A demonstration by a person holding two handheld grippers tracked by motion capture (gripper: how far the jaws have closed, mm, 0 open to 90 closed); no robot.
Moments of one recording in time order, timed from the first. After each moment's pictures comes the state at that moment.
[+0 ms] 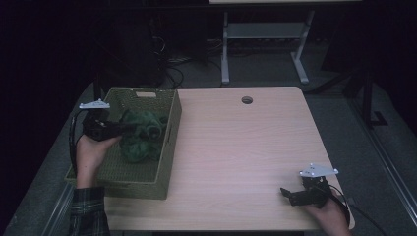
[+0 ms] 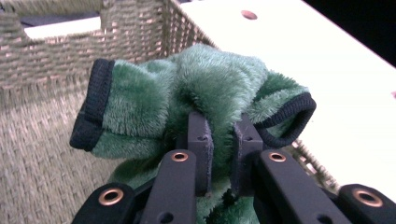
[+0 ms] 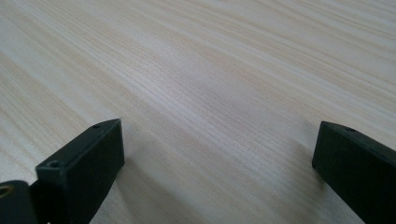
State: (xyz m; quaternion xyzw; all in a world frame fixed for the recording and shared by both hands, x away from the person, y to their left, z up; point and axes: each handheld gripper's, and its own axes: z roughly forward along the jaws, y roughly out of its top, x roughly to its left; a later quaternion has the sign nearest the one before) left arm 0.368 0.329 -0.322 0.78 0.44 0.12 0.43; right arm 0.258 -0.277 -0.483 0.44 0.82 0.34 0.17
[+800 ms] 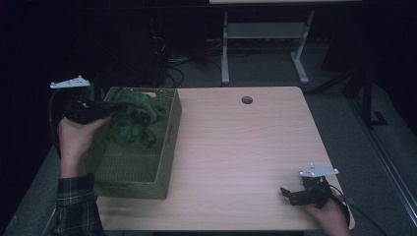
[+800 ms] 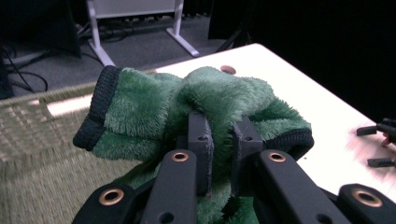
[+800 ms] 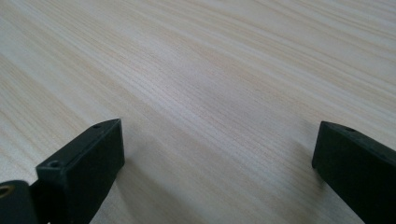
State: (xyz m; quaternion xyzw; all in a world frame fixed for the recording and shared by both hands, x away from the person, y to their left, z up) left arm 0.360 0.334 -0.246 0.75 0.41 0.15 0.49; right arm 0.258 -0.277 -0.483 0.44 0.81 0.34 0.17
